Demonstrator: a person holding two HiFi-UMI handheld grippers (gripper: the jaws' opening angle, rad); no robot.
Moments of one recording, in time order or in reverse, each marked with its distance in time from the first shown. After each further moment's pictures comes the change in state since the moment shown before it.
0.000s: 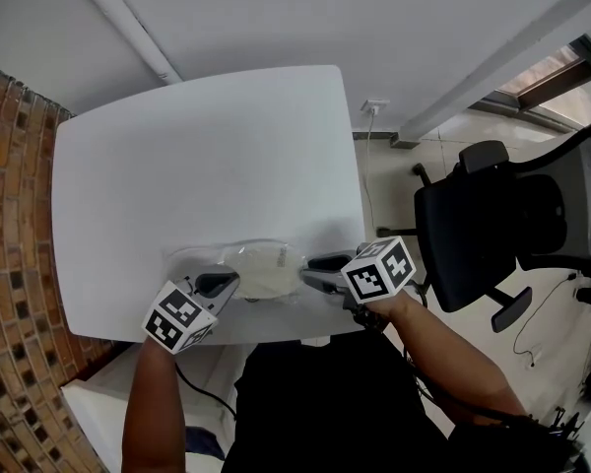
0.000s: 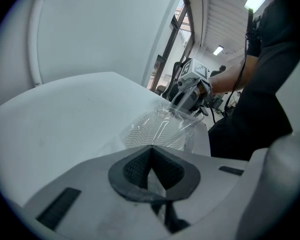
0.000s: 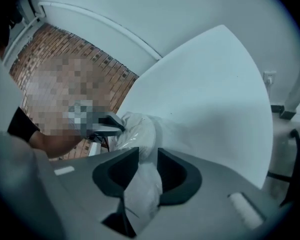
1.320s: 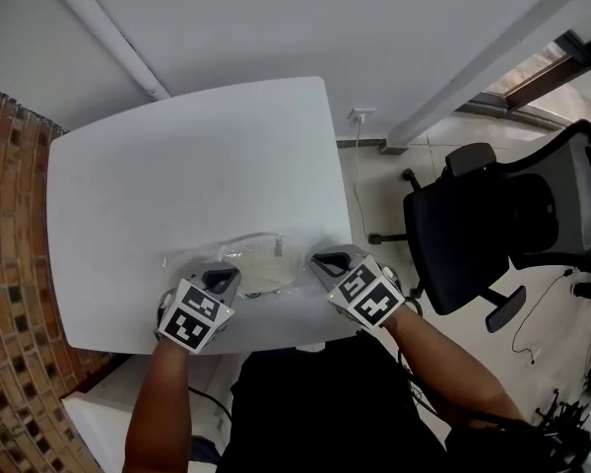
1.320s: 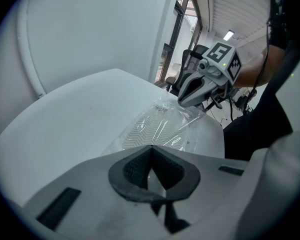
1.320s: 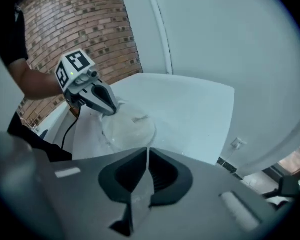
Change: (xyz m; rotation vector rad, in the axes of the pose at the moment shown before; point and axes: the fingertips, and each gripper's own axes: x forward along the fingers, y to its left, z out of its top) left arm 0.019 0.011 0.024 0.016 0.142 0.137; right arm -0.036 -0.023 0.021 -0.521 0.020 -0.417
